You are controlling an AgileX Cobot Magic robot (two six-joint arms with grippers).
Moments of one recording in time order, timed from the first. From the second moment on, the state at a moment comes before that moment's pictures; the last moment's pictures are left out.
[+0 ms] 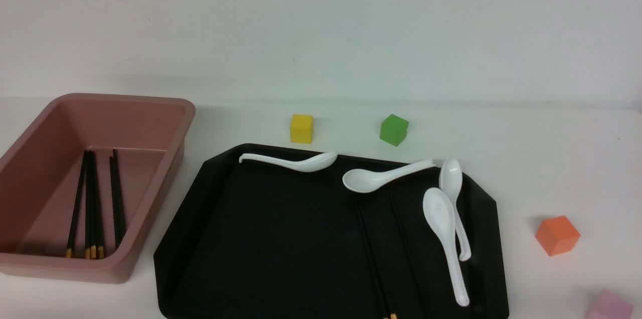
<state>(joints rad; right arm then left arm) 0.10 -0.01 0.02 -0.07 0.37 0.06 -0.07 -0.01 0.03 0.01 0.38 -0.33</state>
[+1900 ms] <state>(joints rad) 0.10 -0.01 0.02 0.09 0.23 0.28 -0.07 -0.01 0.03 0.01 0.38 -0.33</state>
